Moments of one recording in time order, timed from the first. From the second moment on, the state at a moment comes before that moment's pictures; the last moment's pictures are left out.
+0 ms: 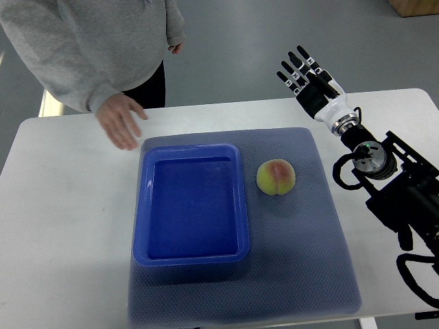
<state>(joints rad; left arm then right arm) -0.09 0.00 0.03 -0.34 0.01 -0.04 0.14 0.72 -0.07 1.11 0.62 -0.16 0.36 0.15</state>
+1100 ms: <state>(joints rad) -0.09 0.00 0.03 -0.34 0.01 -0.06 0.14 1.22 -0.50 0.20 0.92 -1.01 0.60 -0.04</state>
